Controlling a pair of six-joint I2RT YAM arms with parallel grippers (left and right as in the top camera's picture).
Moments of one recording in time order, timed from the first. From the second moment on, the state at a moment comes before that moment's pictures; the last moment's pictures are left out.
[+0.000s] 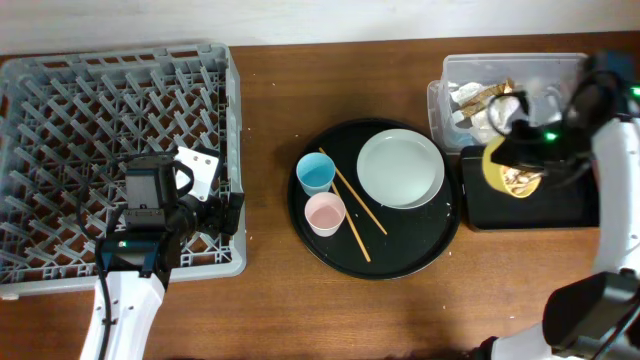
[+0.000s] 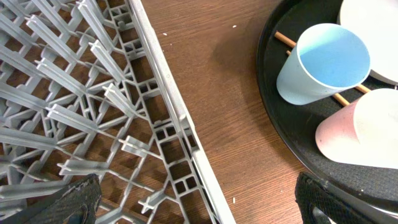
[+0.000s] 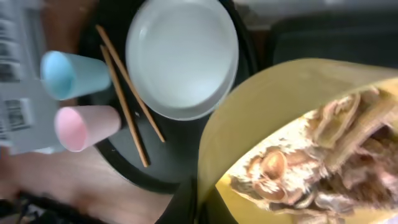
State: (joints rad) left arm -0.03 1.14 0.86 -0.56 0.21 0.23; right arm -0.33 1.70 1.70 -1.42 -0.50 -0.24
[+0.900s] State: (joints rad) left arm -0.03 1.14 0.86 -0.56 0.21 0.23; right arm -0.83 1.78 1.18 -0.87 -1.46 -0.43
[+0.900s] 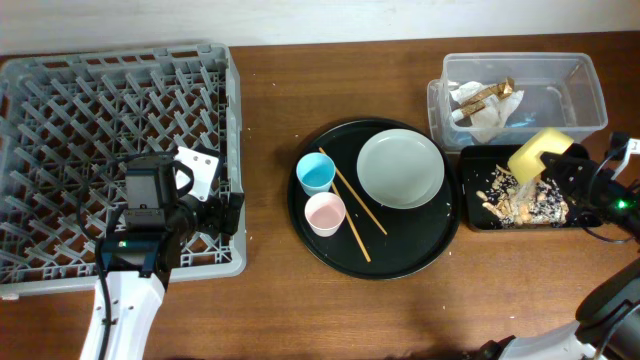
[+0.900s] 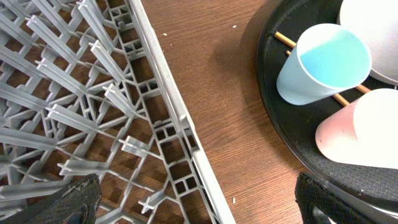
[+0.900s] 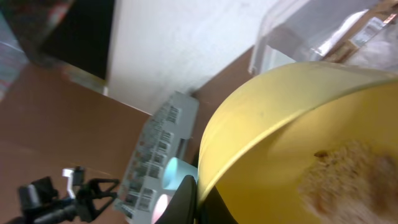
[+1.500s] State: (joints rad) left arm -0.03 1.14 0.86 -0.56 0.21 0.23; right arm -0.83 1.78 1.18 -0.82 -1.52 -0.10
